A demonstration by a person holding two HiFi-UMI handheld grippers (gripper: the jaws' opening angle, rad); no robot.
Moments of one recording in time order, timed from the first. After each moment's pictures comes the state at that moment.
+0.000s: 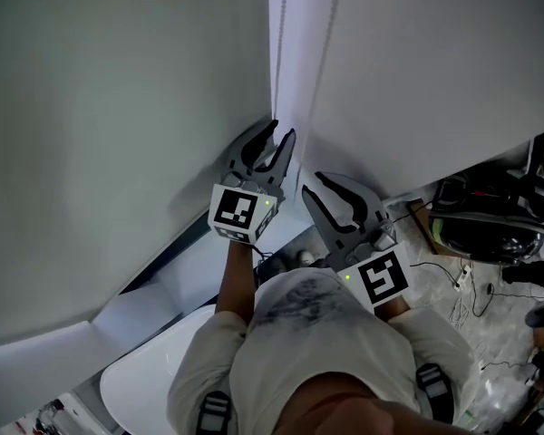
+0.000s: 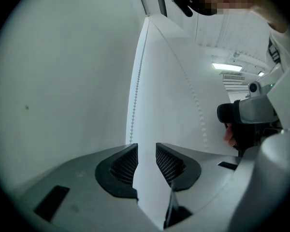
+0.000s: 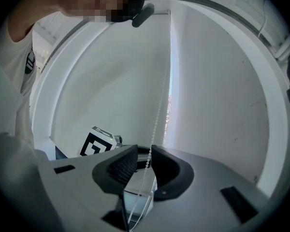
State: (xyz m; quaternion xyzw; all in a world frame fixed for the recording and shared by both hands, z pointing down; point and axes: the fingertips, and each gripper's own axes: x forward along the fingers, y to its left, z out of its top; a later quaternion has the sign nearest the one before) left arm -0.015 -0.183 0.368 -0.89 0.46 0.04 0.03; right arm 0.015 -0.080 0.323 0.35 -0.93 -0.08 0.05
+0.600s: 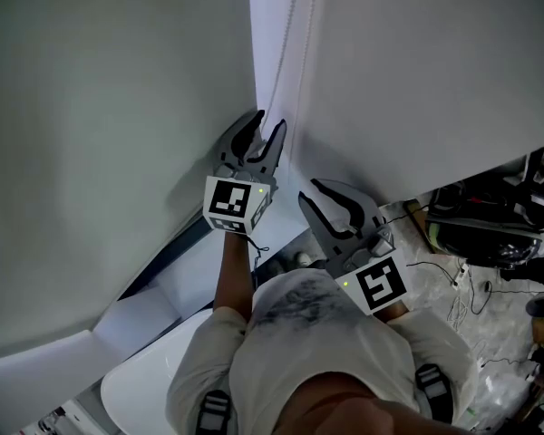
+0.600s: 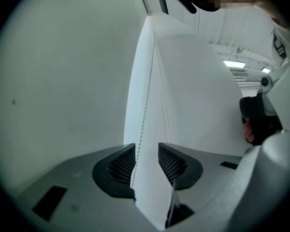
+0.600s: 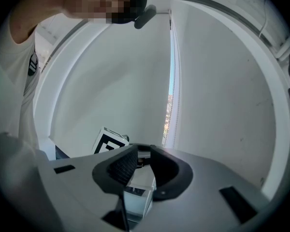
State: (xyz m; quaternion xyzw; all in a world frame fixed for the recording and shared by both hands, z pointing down) left arm -0.031 -0.224 0.362 -0.88 0.48 0.04 0.04; right arm 0.011 -0.093 0.318 0.35 -0.93 -0.08 0.05
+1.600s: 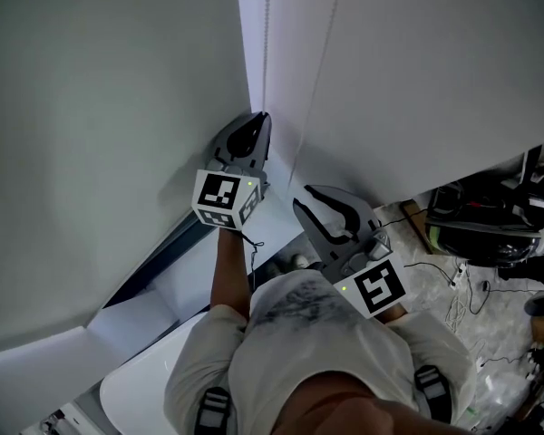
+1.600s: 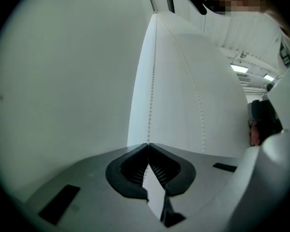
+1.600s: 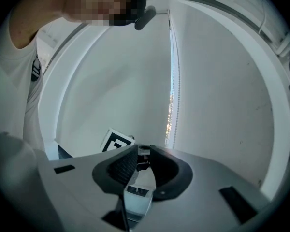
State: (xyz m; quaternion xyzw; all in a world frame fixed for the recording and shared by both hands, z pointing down) left arm -0.055 -0.238 0.357 -0.88 0.48 0.04 0.00; right arm -0.006 -0.090 0.311 0.34 -0.94 -0.07 0.06
